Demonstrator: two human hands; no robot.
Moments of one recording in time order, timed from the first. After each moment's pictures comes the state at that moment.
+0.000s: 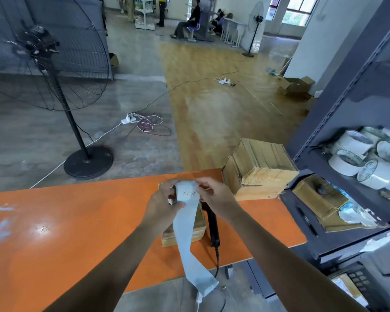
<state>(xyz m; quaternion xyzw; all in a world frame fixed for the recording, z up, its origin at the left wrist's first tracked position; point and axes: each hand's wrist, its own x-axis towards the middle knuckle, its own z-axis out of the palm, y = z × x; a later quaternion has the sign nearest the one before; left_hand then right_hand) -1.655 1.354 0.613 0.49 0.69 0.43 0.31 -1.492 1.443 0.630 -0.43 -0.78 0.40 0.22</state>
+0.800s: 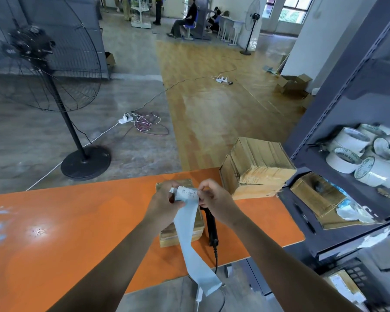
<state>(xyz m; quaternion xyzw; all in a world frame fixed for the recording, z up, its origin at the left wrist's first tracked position) -1.650 1.366 0.615 0.45 0.70 0.43 0.36 -1.483 1.434 0.633 -0.42 -0.75 0.46 0.22</state>
